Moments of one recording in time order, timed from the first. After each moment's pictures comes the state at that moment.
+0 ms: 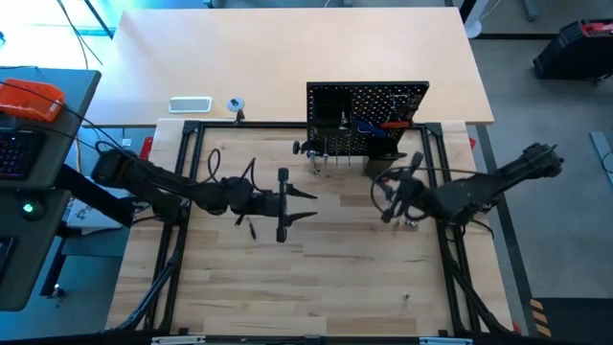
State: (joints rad) left arm -0.16 1.43 0.80 0.70 -0.14 0.40; right arm 0.44 0.96 0.85 -0.01 0.97 -0.22
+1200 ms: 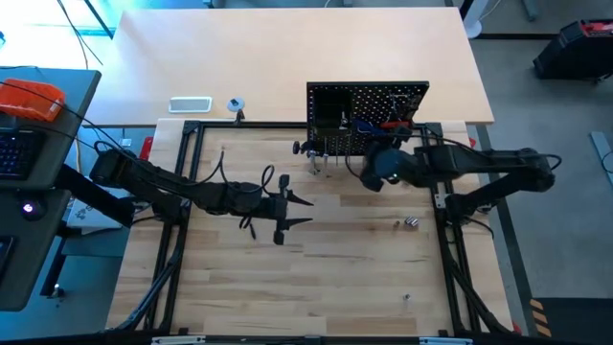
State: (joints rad) left arm -0.16 1.42 0.80 0.40 -0.17 0.27; right arm 0.02 1.25 1.26 -0.88 0.74 0.04
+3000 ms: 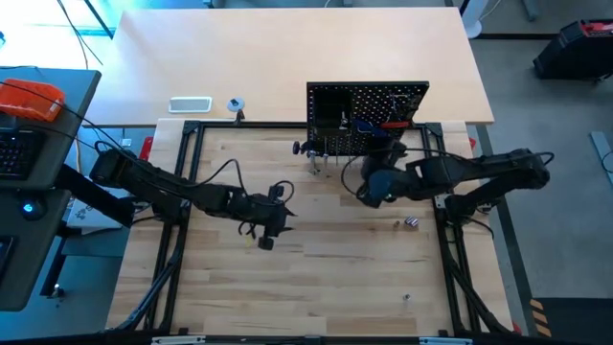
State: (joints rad) left arm -0.19 1.42 0.80 -0.07 -0.17 0.17; right arm 0.15 1.30 1.26 -0.96 0.71 0.19
